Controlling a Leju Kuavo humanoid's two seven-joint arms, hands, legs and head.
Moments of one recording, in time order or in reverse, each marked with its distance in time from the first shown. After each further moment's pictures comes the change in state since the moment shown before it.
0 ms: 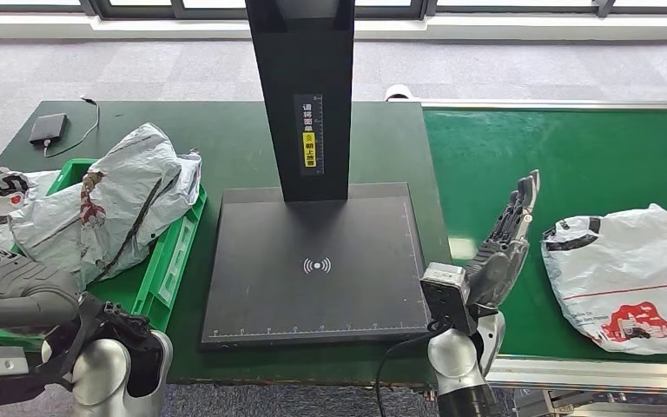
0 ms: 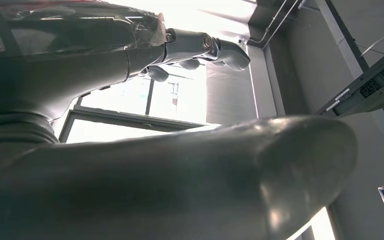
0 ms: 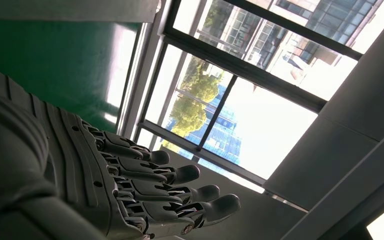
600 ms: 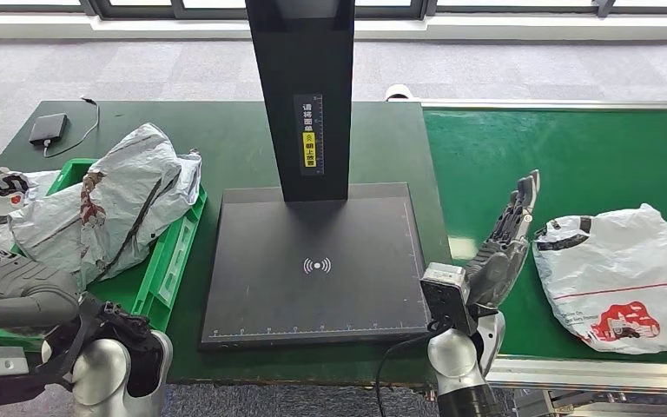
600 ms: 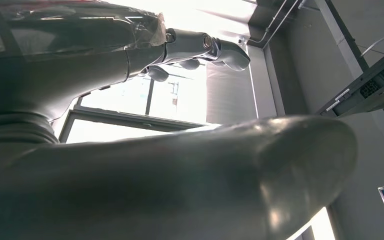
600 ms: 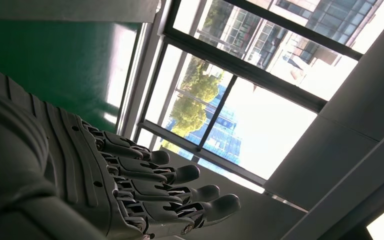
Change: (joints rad) left arm 0.000 0.000 0.000 0.000 0.000 0.000 0.000; right arm 0.000 0.000 0.000 0.000 0.000 0.000 0.000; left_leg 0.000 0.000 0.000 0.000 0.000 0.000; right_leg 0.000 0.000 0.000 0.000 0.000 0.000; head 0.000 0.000
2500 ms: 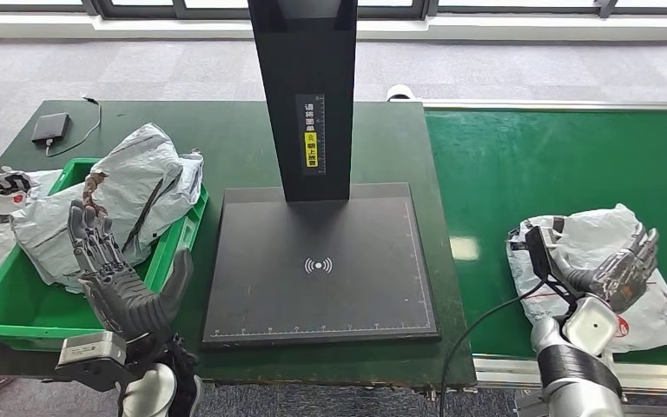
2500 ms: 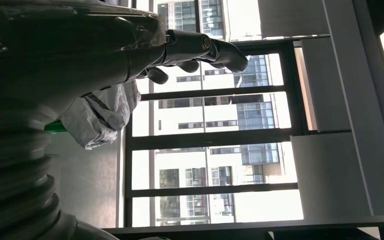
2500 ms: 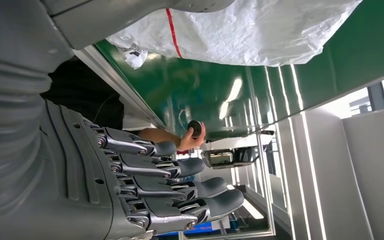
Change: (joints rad) left arm 0.113 0.004 -0.054 0.227 -0.010 -0.224 0.000; right arm -0.337 -0.372 -0.534 0.724 0.995 -0.002 0.861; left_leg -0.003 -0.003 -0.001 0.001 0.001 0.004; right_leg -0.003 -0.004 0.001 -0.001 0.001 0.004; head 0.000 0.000
